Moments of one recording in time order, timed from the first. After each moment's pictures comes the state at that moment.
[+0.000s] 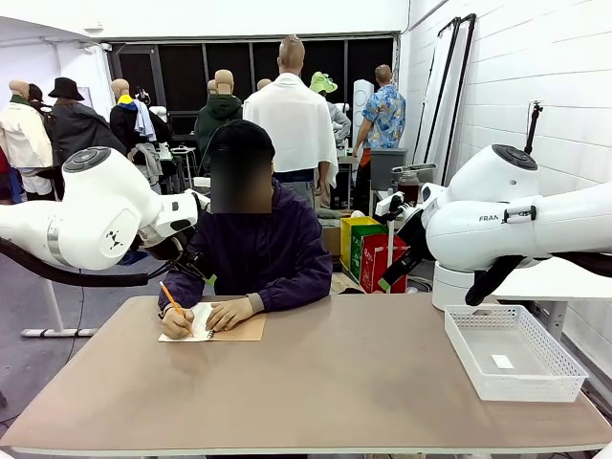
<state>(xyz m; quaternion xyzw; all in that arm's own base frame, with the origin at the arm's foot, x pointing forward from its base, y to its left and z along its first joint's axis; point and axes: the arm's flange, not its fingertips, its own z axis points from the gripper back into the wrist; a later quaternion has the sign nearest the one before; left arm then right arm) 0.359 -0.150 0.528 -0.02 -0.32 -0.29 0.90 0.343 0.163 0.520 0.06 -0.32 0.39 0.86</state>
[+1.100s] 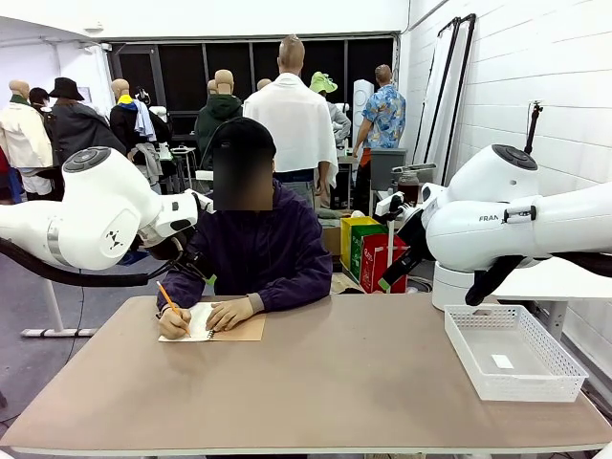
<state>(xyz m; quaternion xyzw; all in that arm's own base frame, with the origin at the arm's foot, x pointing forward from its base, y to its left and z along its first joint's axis) 0.359 -0.150 0.528 -0.02 -0.32 -0.29 0.90 0.343 0.163 0.520 0.06 -0.32 0.39 0.86</state>
